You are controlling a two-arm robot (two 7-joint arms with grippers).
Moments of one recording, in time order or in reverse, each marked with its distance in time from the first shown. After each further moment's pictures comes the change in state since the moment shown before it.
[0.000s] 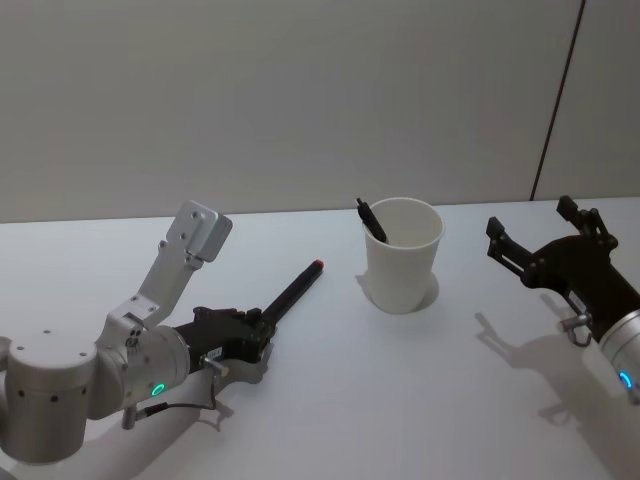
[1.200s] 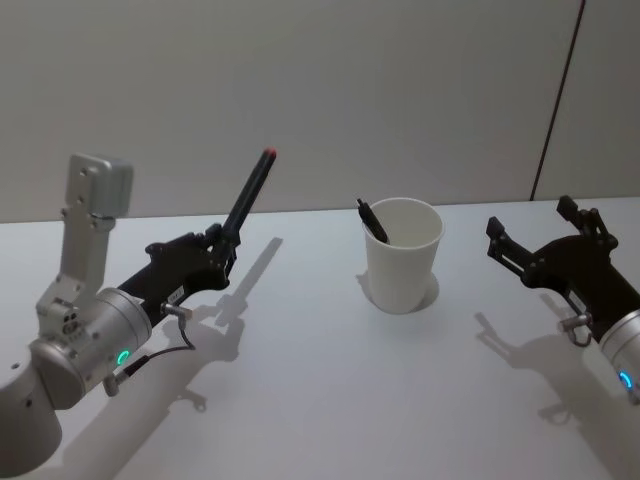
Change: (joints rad) left arm 0.084 0.043 -0.078 -0.082 -0.199 -0.348 0.142; right arm 0.000 0.000 0.000 0.000 0.000 0.000 0.000
